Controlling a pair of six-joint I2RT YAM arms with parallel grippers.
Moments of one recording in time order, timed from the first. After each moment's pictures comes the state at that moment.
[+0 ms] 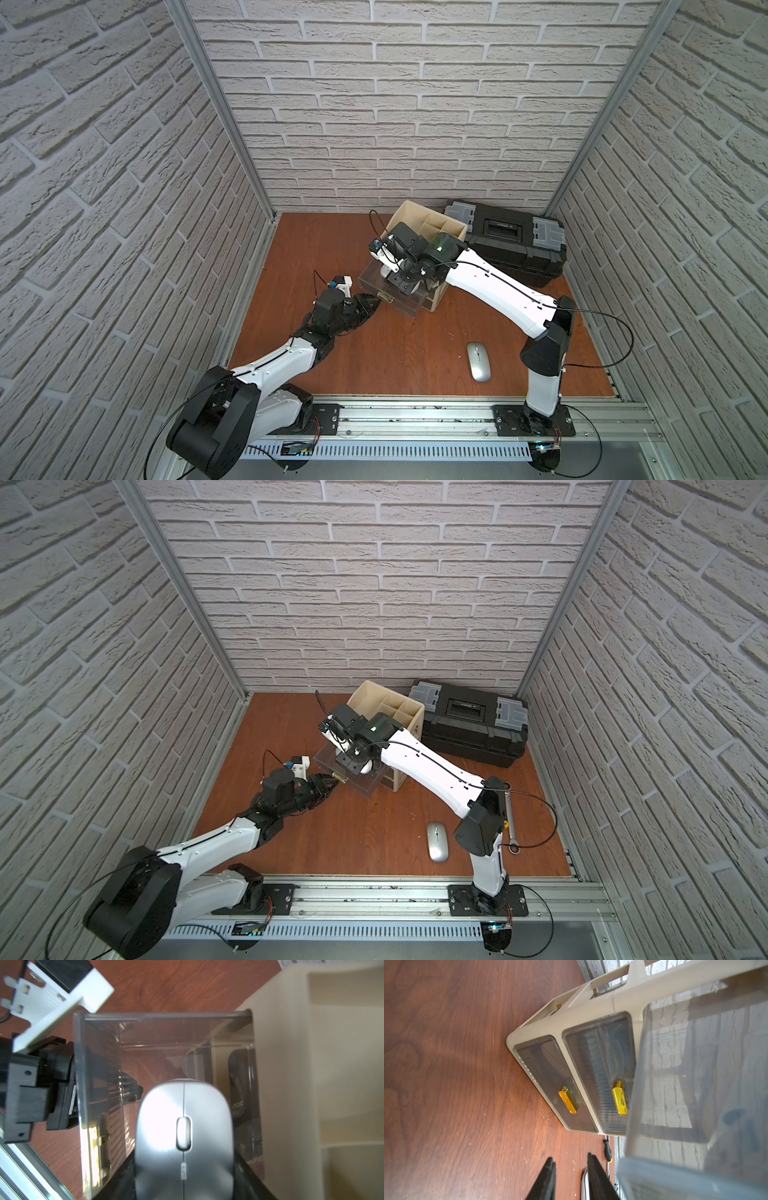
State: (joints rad) left arm -0.47 1.14 0.35 0.37 0.34 -1.11; right arm 0.86 1.89 2.01 -1.19 0.21 -0.10
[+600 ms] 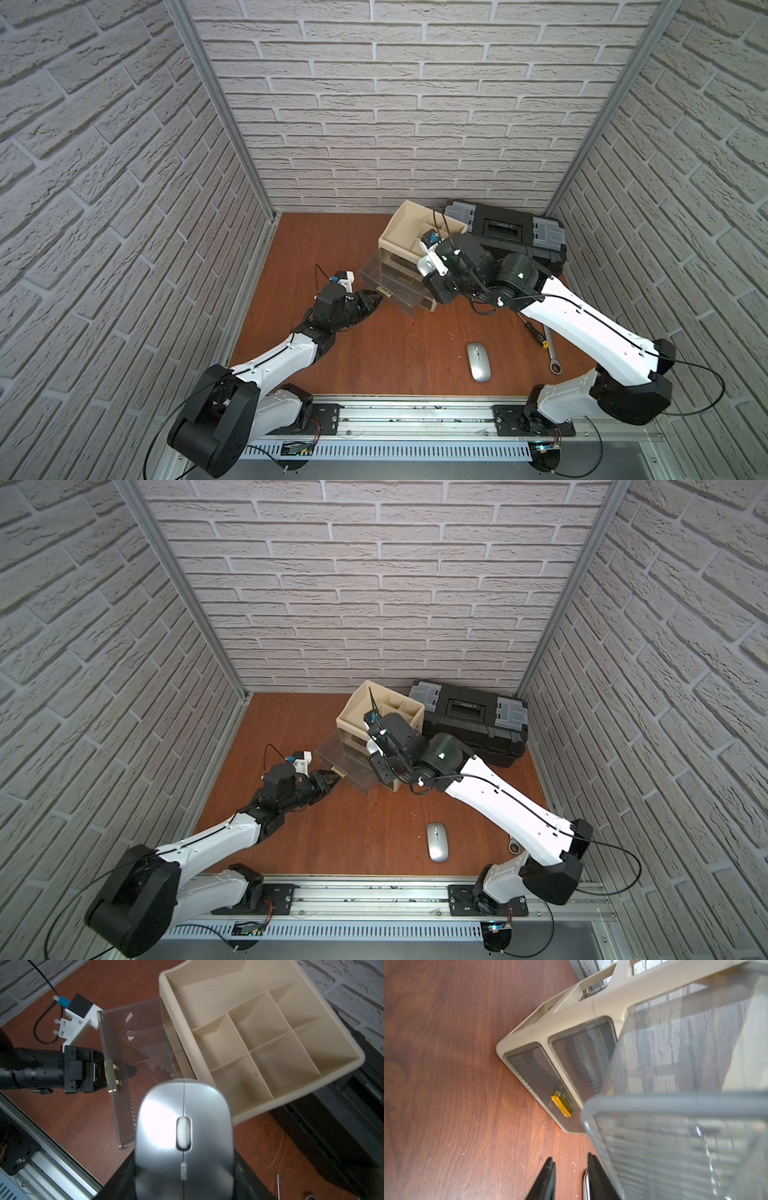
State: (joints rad) left arm -0.47 1.16 0.41 0.33 0.35 -1.05; right arm 0.88 1.40 1.61 -1.12 0.33 0.23
